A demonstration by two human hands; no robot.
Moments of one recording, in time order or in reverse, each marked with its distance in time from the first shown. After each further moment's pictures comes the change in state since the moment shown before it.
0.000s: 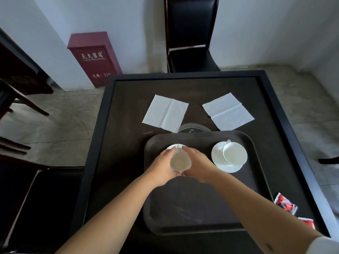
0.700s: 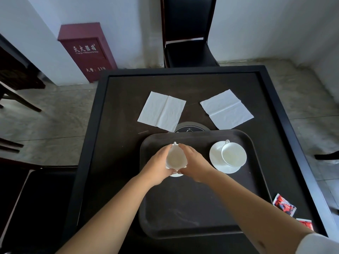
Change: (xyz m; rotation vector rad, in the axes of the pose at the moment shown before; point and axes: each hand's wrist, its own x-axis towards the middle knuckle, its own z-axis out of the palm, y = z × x) left_hand 0.017 -0.007 0.002 -0.041 0.014 0.008; right_hand 0.016 0.012 0.005 0.074 0.005 -0.006
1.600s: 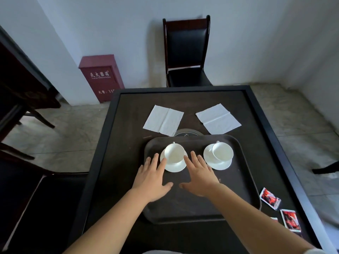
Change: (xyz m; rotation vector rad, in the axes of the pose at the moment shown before) left_hand -0.111 0.012 0.006 0.709 0.081 0.032; right_hand -0.105 -0.011 0.008 -0.526 0.063 -0.009
